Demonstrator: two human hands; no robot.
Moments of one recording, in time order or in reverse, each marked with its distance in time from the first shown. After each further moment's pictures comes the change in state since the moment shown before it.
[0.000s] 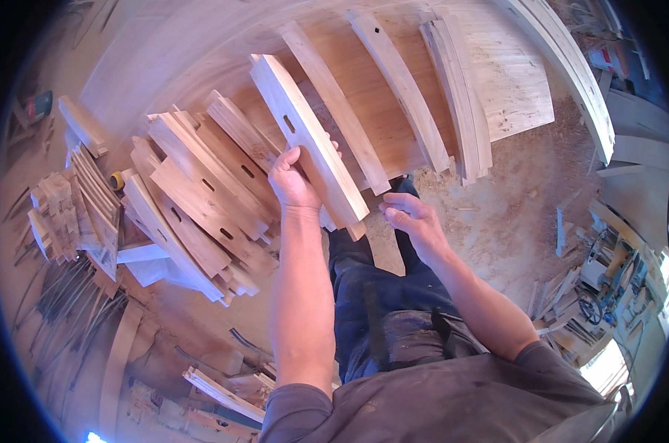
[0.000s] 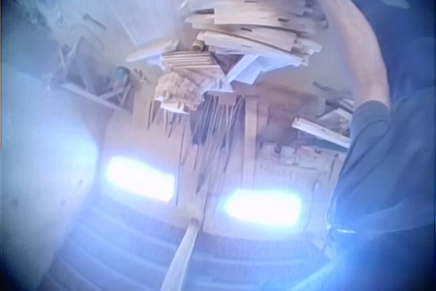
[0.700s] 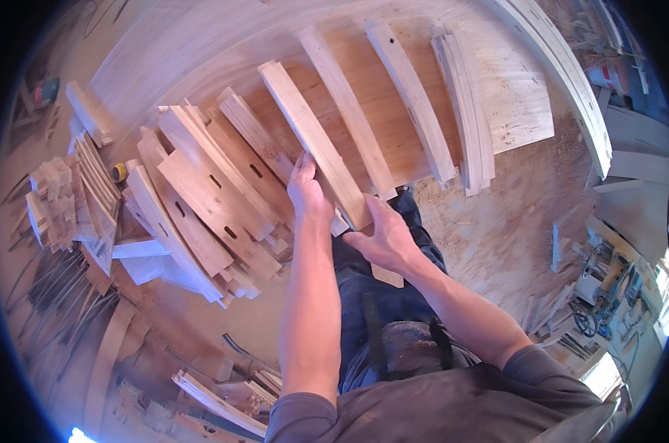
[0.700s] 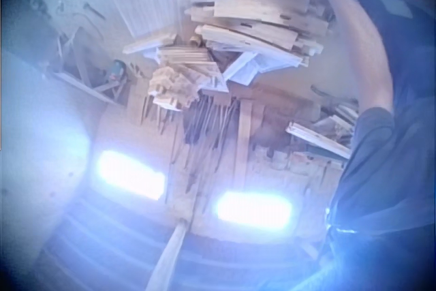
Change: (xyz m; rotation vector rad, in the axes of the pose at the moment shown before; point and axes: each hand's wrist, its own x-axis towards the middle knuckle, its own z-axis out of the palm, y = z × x) left_hand -0.004 -0.021 -0.017 0.182 0.233 0.190; right_hand 0.001 -0.030 0.073 -0.706 0.012 -0.260
